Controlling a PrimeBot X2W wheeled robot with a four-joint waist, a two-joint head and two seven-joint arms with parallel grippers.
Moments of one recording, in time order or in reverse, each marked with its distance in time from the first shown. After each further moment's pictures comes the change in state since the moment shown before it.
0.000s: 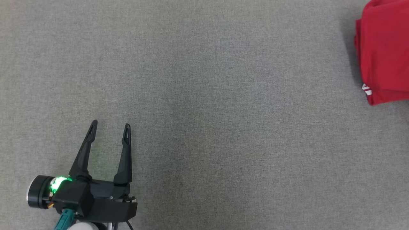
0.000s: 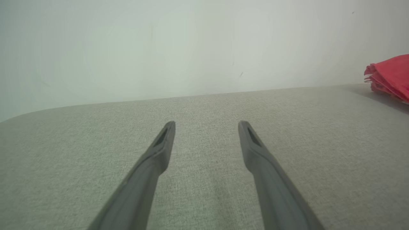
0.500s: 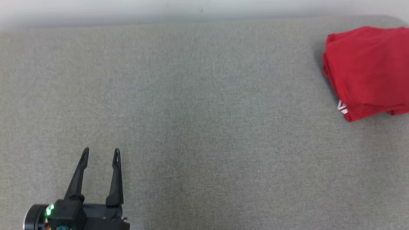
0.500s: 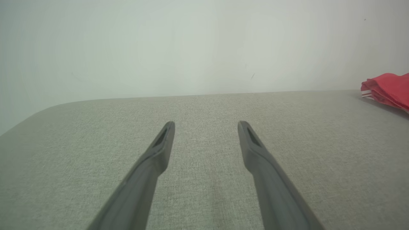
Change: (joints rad) left arm 0.098 -0.011 0.055 0.044 -0.024 0.009 0.000; right arm 0.031 0.230 -0.154 0.139 0.023 0.000 -0.310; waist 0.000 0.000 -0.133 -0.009
